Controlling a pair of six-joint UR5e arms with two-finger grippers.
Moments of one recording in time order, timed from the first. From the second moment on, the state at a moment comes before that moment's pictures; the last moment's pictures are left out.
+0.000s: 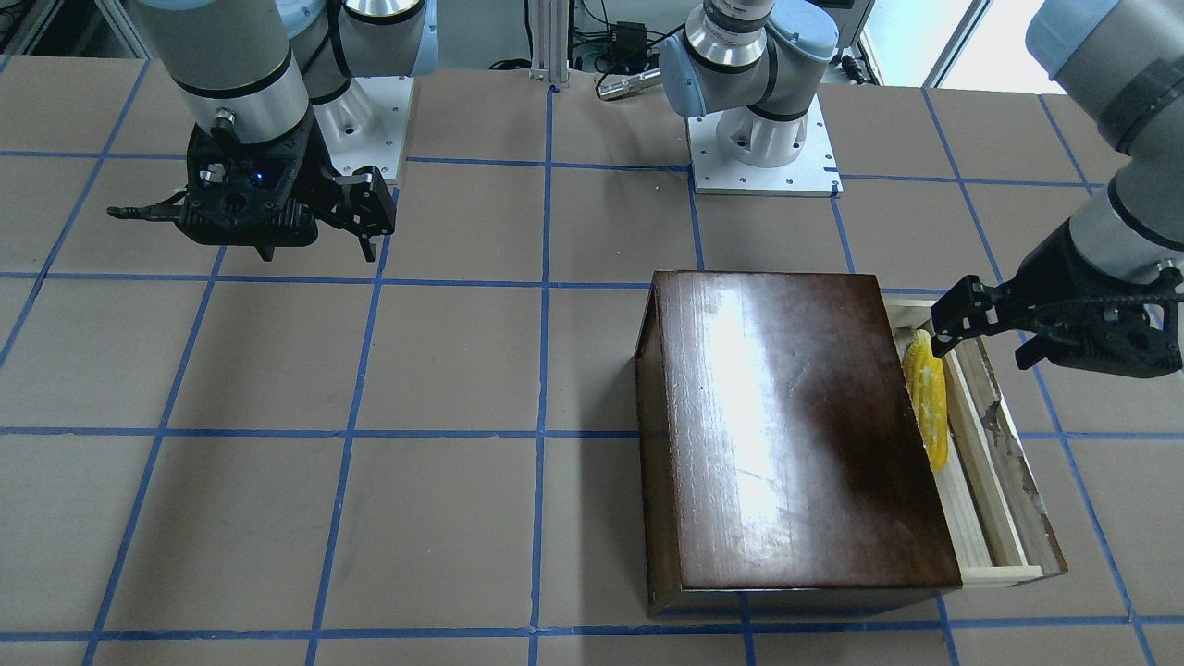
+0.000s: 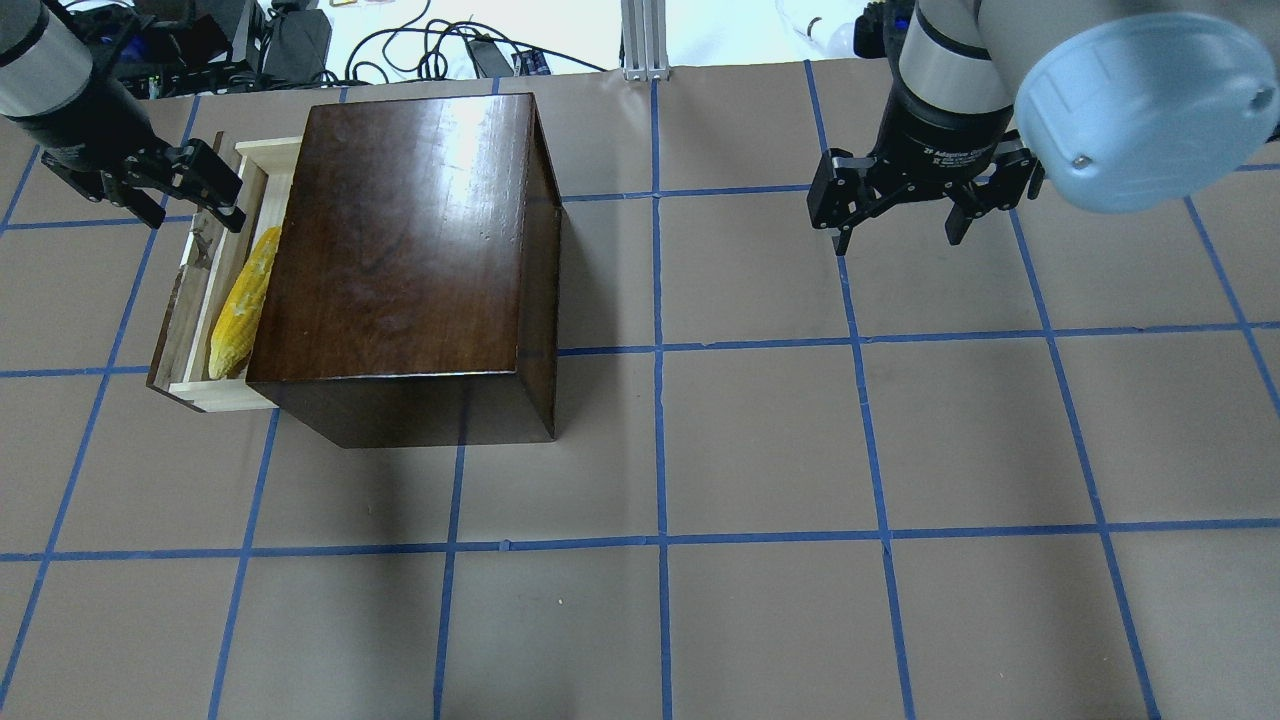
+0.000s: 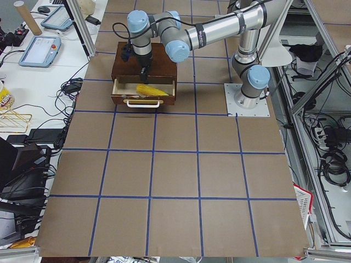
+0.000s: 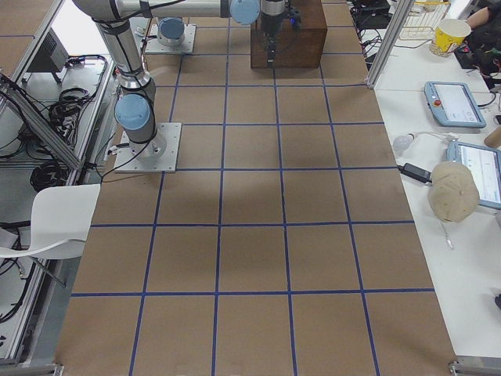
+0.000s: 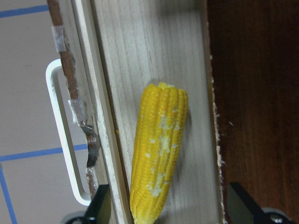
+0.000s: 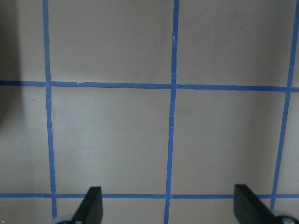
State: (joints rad) left arm -1.25 -1.73 -1.52 -1.45 1.55 0.46; right arm 1.66 -1.53 1.57 -1.60 -1.60 0.06
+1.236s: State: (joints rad) left arm -1.56 -1.58 -1.51 -1.54 1.59 0.17; right arm 1.66 -1.53 1.57 -1.60 -1.60 0.06
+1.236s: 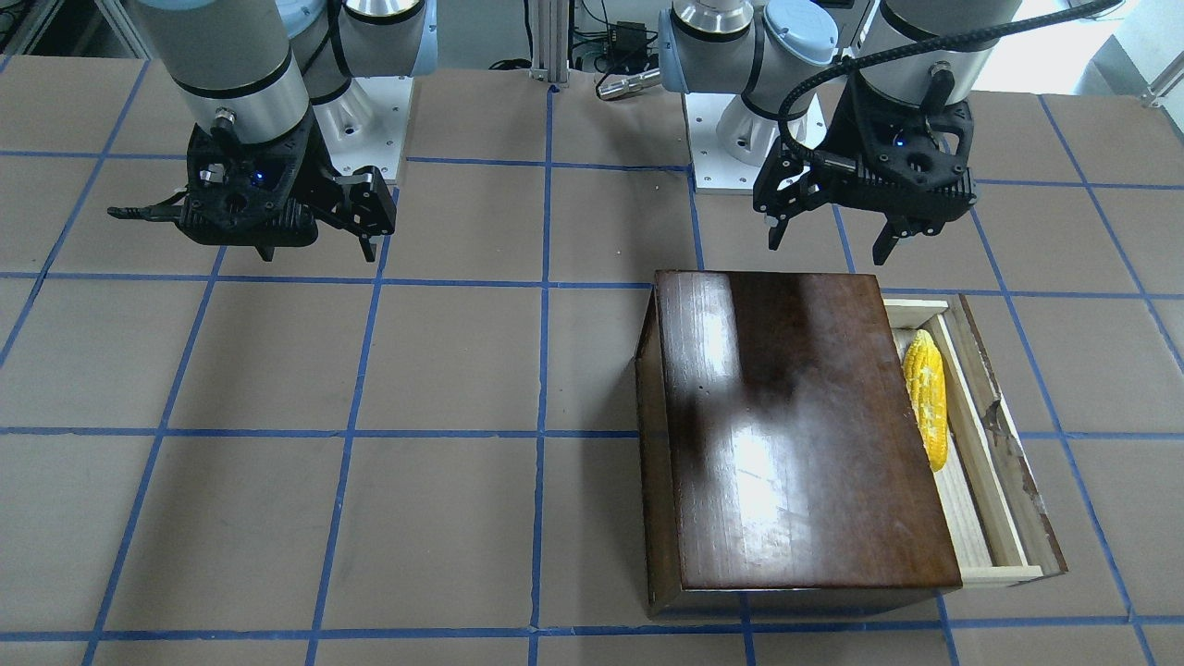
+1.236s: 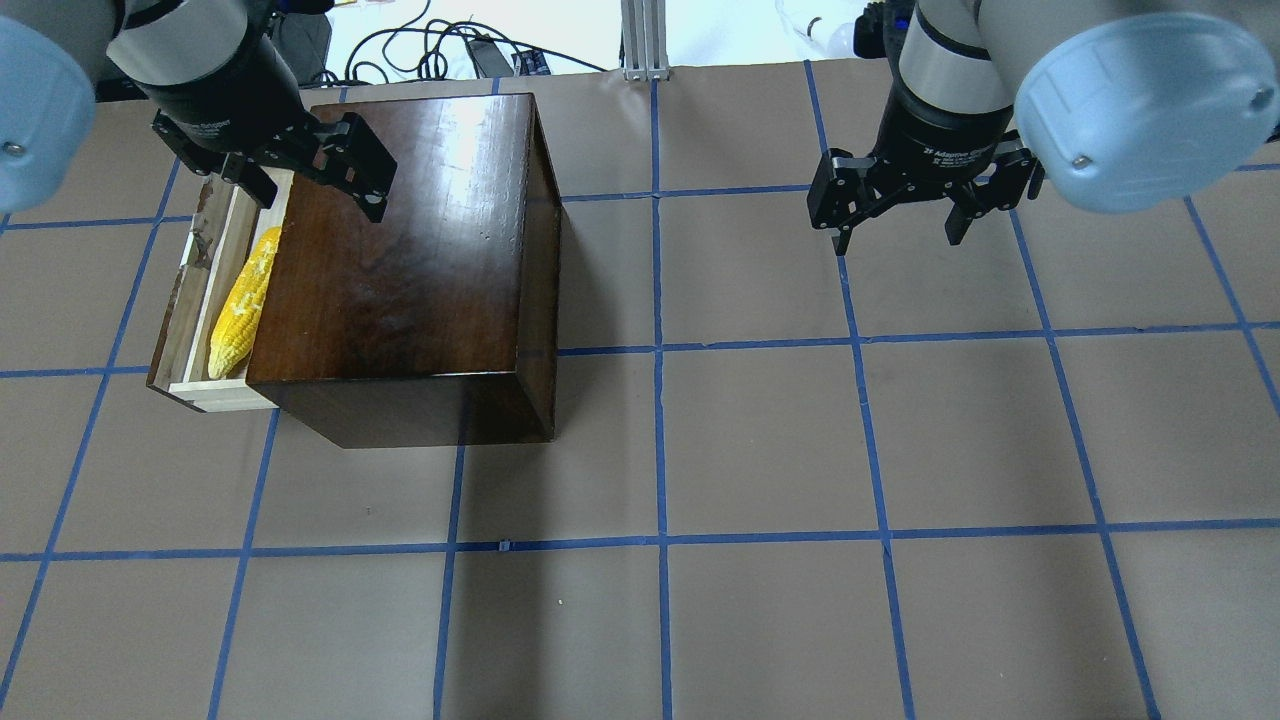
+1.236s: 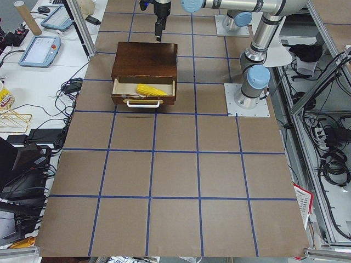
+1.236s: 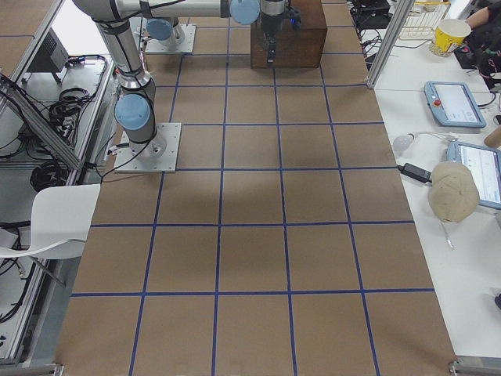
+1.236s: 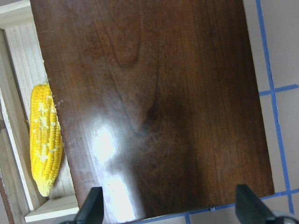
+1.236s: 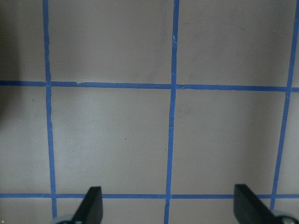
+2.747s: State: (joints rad) left arm -1.57 -1.57 -1.50 -1.58 1.61 0.11; right arm 1.66 -1.53 1.57 -1.60 -1.60 0.06
